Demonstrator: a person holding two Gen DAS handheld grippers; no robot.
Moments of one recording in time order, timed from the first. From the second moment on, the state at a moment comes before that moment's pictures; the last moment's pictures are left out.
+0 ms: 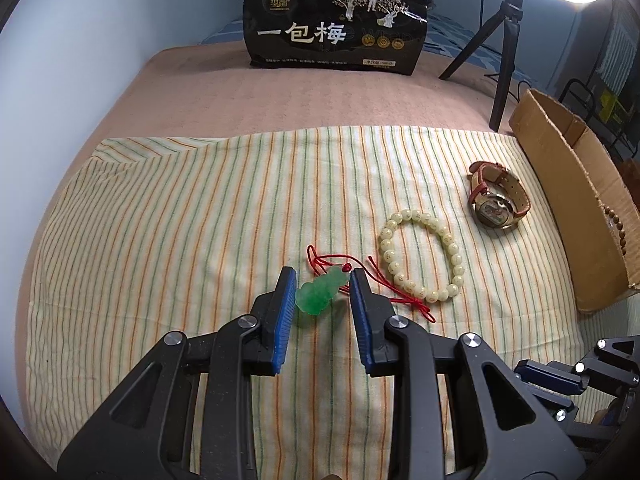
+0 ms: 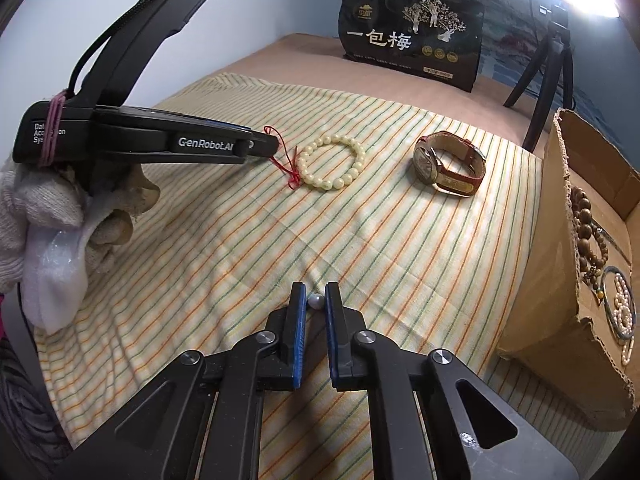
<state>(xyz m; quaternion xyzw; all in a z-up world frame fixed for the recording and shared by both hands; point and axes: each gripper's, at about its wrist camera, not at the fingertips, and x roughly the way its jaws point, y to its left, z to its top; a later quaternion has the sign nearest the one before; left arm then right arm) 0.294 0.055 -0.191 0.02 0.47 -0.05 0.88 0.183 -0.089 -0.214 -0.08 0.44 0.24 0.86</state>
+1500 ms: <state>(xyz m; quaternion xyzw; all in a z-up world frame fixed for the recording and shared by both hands) 0.255 -0.080 -0.010 -0.08 0.32 -0.25 0.91 0.182 -0.278 -0.067 0.06 0.33 0.12 0.93</state>
